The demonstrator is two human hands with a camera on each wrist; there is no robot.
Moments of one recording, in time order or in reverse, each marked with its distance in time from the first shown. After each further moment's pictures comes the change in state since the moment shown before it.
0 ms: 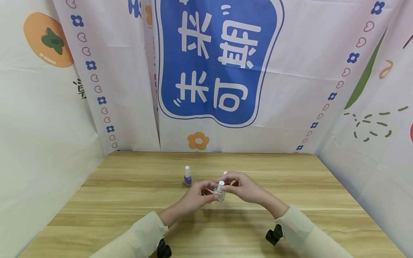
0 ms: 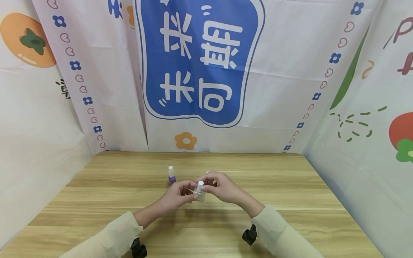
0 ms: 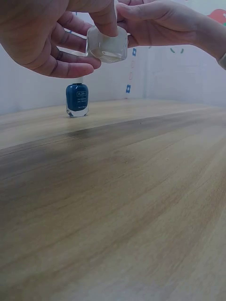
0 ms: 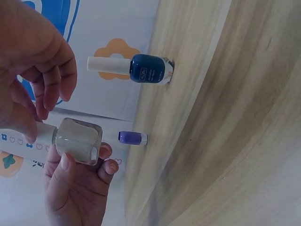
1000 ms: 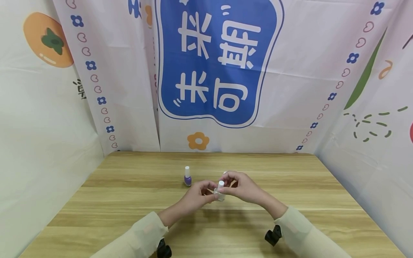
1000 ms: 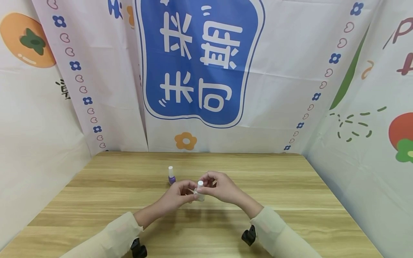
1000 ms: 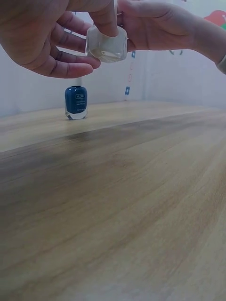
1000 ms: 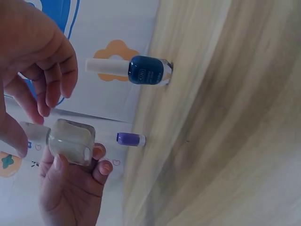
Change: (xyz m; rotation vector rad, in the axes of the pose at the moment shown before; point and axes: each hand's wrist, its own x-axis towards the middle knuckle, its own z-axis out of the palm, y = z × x) left_hand -0.002 0.003 0.001 -0.006 0.014 0.009; right_hand 0.001 0.004 0.003 0.009 0.053 0.035
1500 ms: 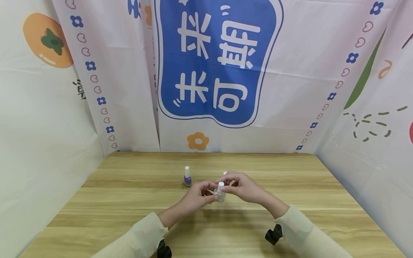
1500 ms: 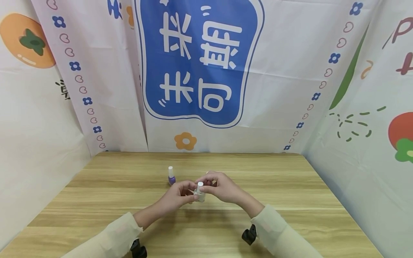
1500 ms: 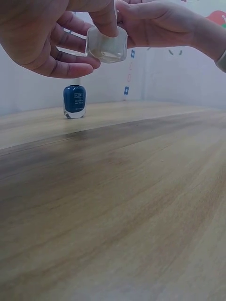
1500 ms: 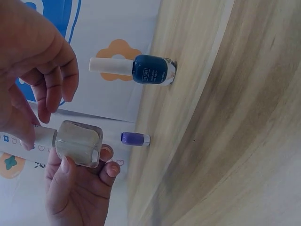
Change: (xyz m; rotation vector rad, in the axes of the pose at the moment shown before) left_hand -0.001 0.000 0.000 0.007 0.002 -0.015; right_hand -0.003 -0.013 -0.006 0.007 -0.075 -0.068
